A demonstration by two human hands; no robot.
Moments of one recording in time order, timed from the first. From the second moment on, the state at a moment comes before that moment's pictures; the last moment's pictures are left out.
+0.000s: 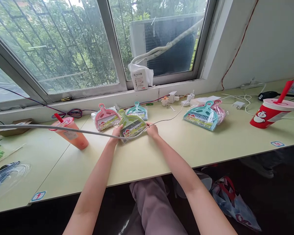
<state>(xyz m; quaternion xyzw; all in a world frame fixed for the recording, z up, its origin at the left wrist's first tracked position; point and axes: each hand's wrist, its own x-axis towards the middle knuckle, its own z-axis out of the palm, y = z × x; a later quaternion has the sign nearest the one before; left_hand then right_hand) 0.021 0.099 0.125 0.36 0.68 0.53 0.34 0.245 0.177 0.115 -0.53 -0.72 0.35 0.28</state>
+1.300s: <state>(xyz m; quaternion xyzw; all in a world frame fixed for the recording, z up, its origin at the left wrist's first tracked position) 0.033 0.081 0.147 0.28 0.44 0.64 0.58 0.222 0.162 0.132 -0.39 -0.37 0.70 0.47</state>
